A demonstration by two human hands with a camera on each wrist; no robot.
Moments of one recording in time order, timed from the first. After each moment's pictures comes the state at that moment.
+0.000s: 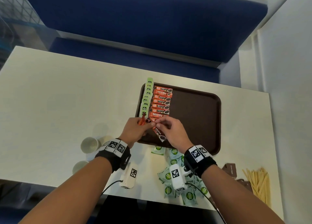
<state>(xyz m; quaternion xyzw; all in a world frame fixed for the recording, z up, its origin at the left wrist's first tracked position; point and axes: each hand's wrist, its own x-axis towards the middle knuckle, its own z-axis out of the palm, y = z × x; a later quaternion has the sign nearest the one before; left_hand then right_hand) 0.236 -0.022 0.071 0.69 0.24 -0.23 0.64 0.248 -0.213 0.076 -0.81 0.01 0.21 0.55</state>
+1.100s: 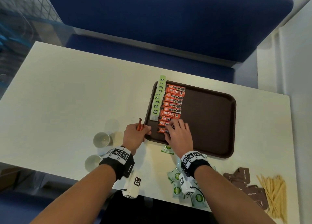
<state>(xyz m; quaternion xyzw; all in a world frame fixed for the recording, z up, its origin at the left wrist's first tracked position) 0.199 0.002 0.055 0.70 0.36 -0.16 0.59 0.224 -0.203 0.017 -0.97 -0.21 0.07 0.06</state>
